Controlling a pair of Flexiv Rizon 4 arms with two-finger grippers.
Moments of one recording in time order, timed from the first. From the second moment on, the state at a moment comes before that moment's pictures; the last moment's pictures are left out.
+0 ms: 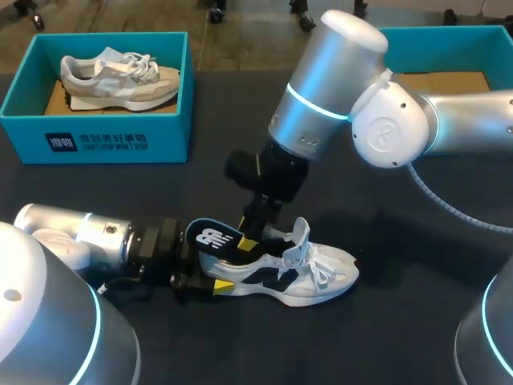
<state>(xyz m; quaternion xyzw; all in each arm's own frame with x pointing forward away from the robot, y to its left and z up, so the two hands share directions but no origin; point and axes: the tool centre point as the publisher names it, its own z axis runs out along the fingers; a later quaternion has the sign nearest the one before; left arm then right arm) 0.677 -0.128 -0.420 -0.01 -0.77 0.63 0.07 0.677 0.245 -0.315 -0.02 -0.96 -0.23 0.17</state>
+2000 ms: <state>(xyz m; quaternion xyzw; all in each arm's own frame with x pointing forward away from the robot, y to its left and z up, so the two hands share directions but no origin) 0.677 -0.128 -0.419 -0.01 -0.77 0.63 0.07 0.676 0.268 -0.289 0.06 -0.93 -0.32 0.15</state>
